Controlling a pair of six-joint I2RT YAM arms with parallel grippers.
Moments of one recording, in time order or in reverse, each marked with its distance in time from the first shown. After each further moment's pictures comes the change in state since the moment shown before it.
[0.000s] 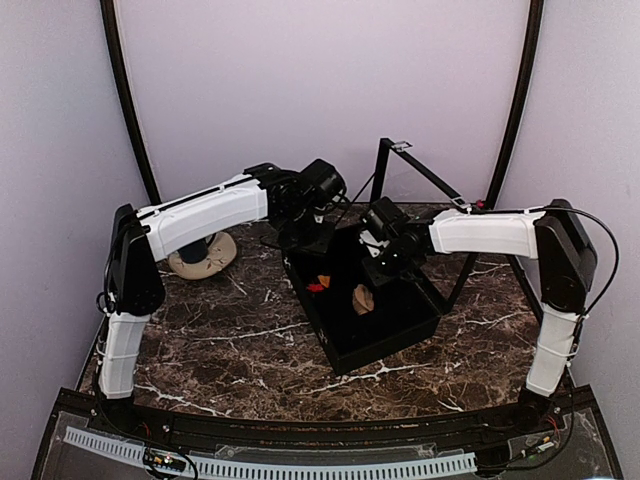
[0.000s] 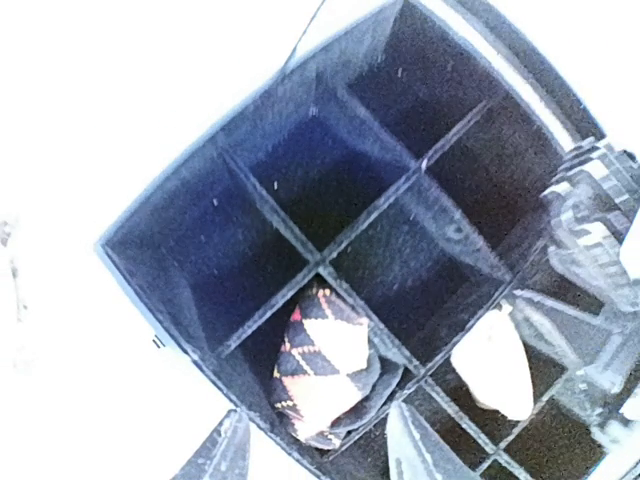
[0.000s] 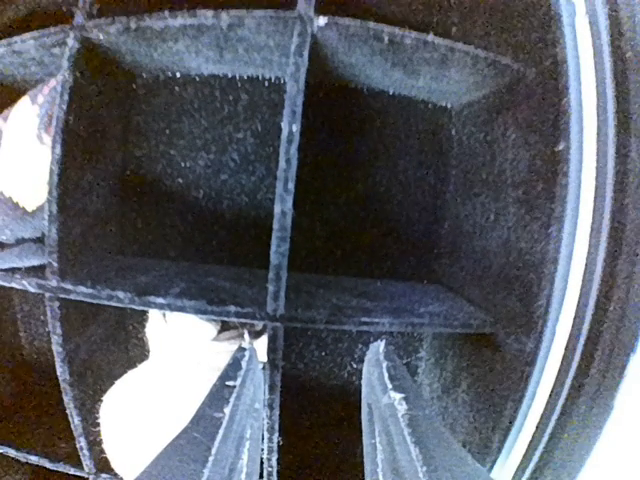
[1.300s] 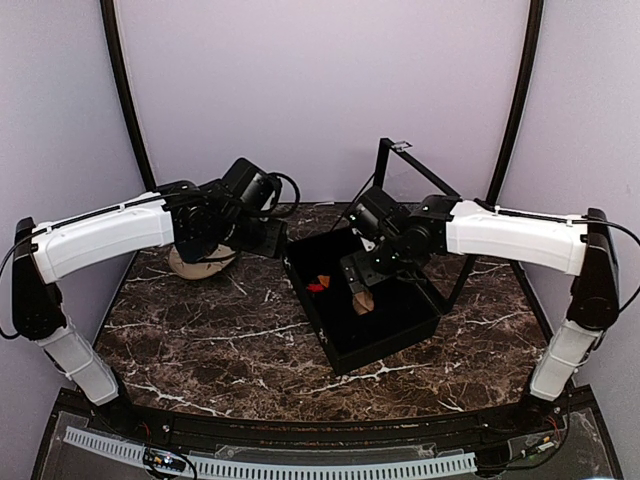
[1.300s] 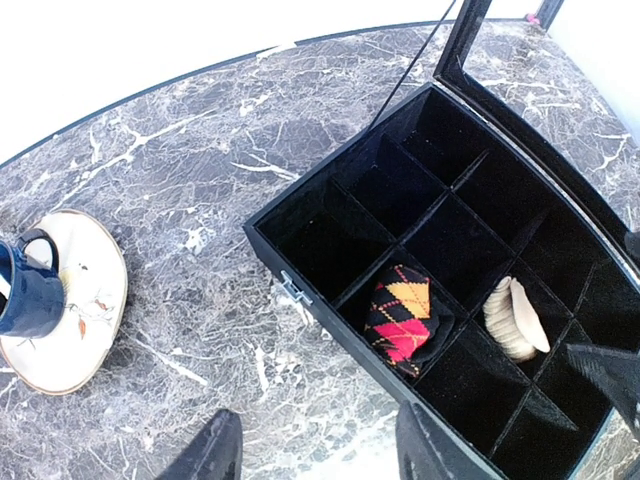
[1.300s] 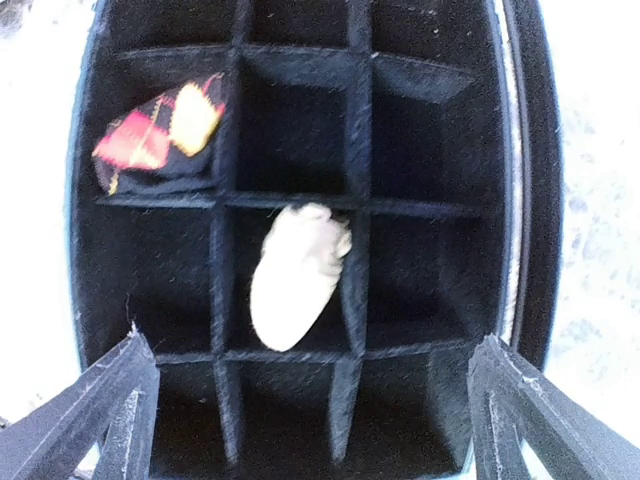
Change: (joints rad) left arm 0.000 -0.583 -0.667 0.372 -0.141 0.092; right arm 0.186 -0.151 0.094 -0.214 0.158 0.184
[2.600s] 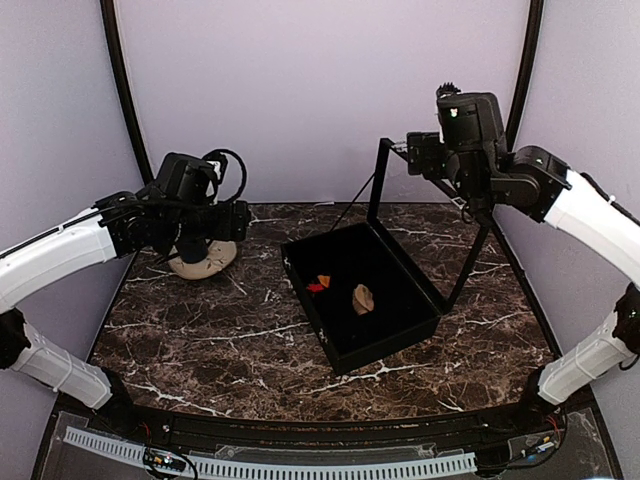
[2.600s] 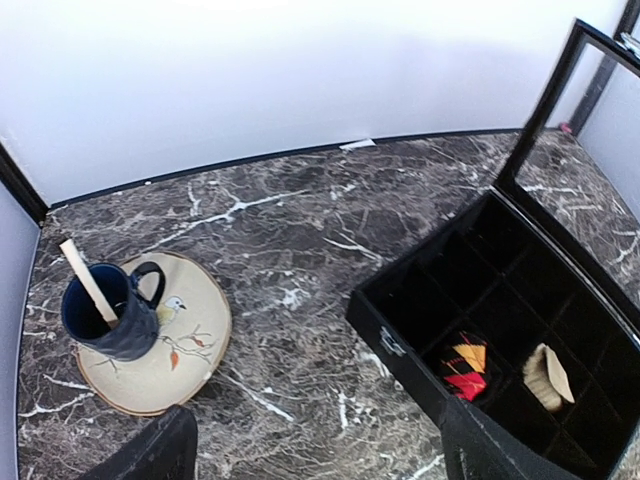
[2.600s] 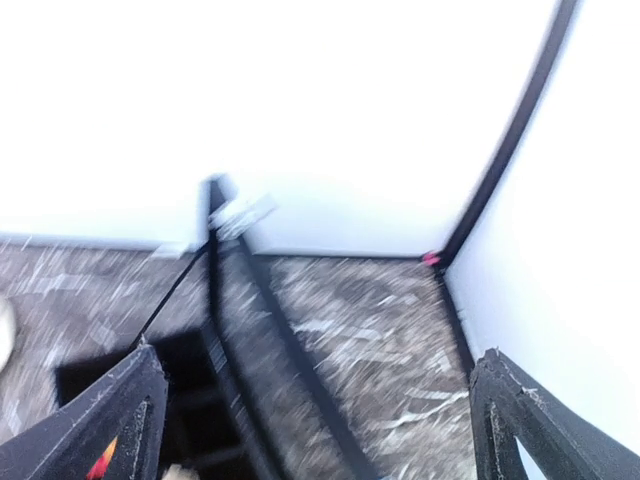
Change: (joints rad) left arm 0.099 -0.303 -0.234 0.169 -0.097 0.073; right arm 0.006 -0.335 0.125 0.235 0.649 -0.204
